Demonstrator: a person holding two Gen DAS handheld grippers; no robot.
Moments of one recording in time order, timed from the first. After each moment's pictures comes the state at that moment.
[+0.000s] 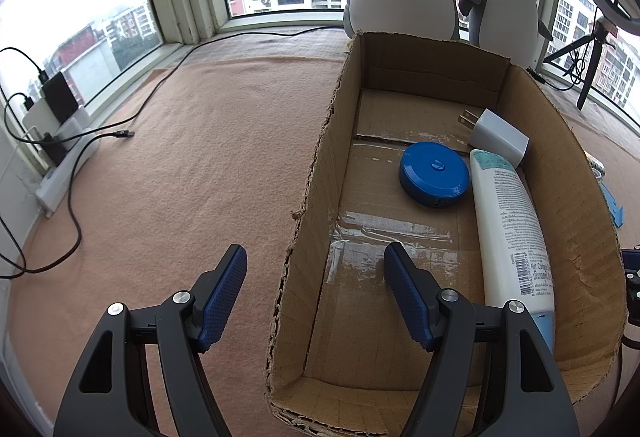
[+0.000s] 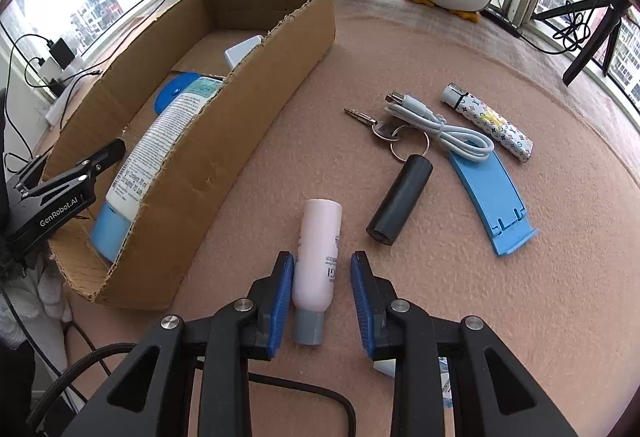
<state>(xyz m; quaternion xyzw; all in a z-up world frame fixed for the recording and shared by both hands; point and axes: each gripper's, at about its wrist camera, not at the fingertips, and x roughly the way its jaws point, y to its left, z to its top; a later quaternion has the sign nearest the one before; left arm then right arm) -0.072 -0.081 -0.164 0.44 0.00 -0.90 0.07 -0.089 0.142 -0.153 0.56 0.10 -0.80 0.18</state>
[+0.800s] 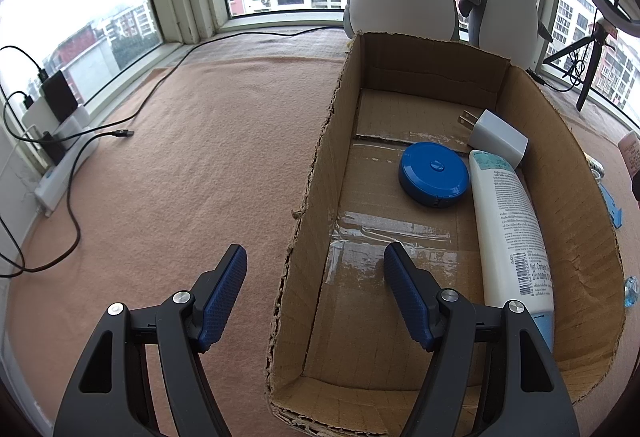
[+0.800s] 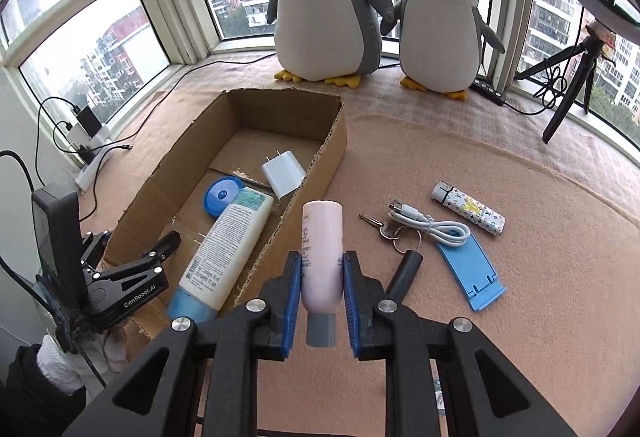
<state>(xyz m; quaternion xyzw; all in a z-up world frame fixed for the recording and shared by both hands) -0.073 -0.081 -0.164 0.44 0.00 -0.90 0.07 -0.095 0.125 -0.075 0.47 0.04 -0.86 0.20</state>
